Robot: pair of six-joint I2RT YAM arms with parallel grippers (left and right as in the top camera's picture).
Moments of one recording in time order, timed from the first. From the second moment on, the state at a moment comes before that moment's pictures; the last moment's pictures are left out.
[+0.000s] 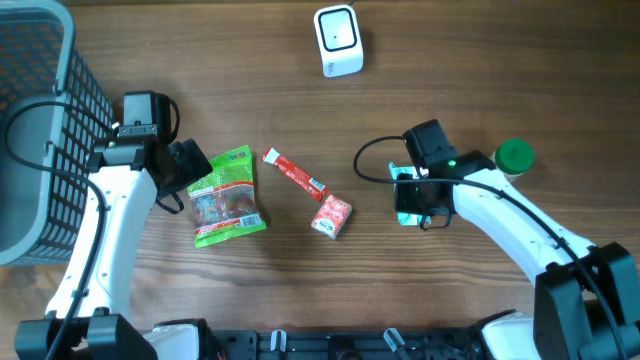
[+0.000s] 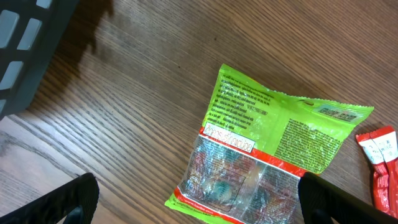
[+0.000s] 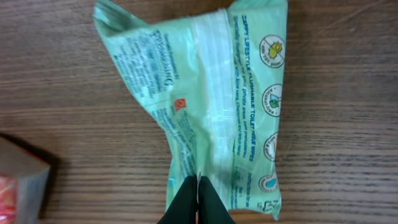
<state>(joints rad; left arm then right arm) 0.05 1.43 1.09 -0.99 -0.17 -0.52 0.37 1.56 0.88 -0.72 -0.03 0.47</state>
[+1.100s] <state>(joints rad) 0.05 1.43 1.09 -0.99 -0.17 -0.53 0.37 1.49 0.99 -0.93 -0.05 0.35</state>
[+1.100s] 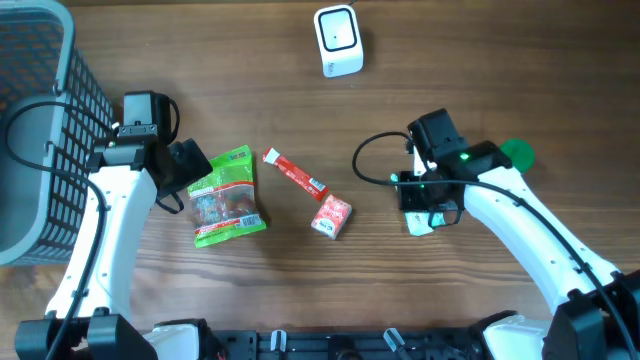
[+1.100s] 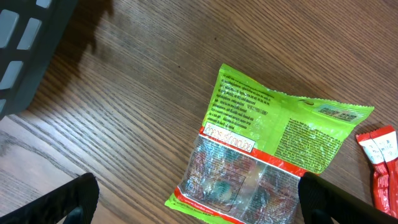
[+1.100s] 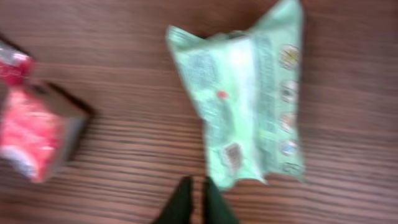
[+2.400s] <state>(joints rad) 0.05 1.43 1.09 -0.99 -0.17 -0.53 0.36 1.47 0.78 -0.75 0.03 0.26</state>
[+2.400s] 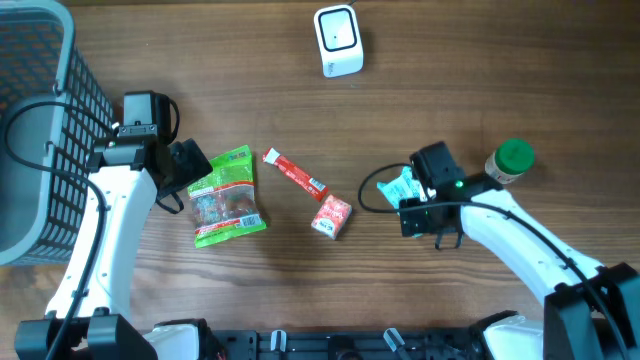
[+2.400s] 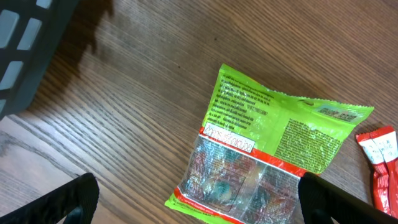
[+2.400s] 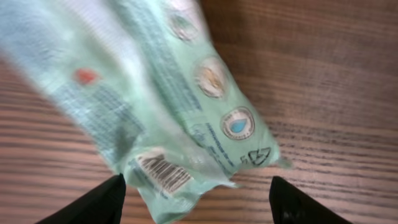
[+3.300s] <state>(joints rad) 0.05 1.43 1.09 -0.99 -0.17 -0.53 0.36 1.48 0.72 -0.64 -0.14 0.43</state>
